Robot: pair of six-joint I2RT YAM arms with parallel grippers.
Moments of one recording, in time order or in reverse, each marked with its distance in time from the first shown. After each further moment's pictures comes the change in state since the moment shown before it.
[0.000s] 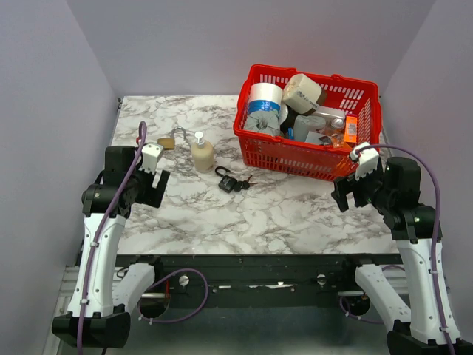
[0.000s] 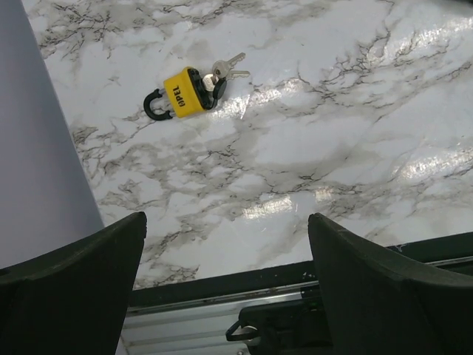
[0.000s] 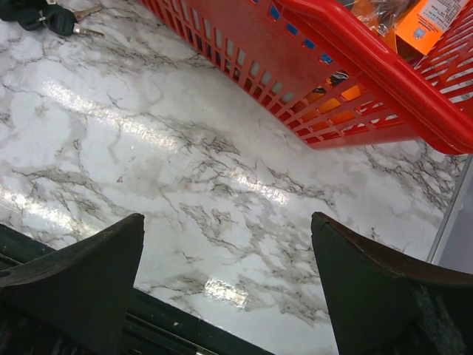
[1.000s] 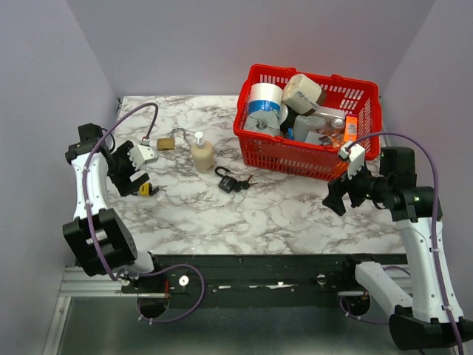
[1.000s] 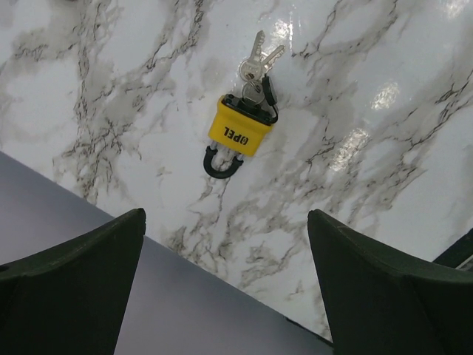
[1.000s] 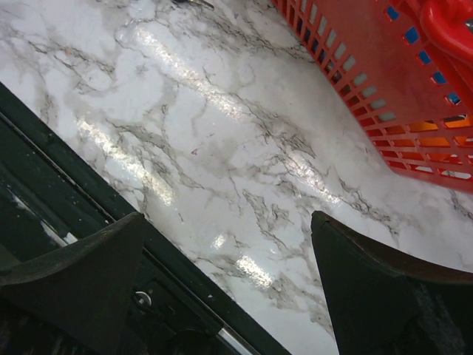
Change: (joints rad) left arm 0.420 0.560 0.167 -0.050 0.452 1.161; right arm 0.000 0.156 0.130 -0.181 -0.256 -0.127
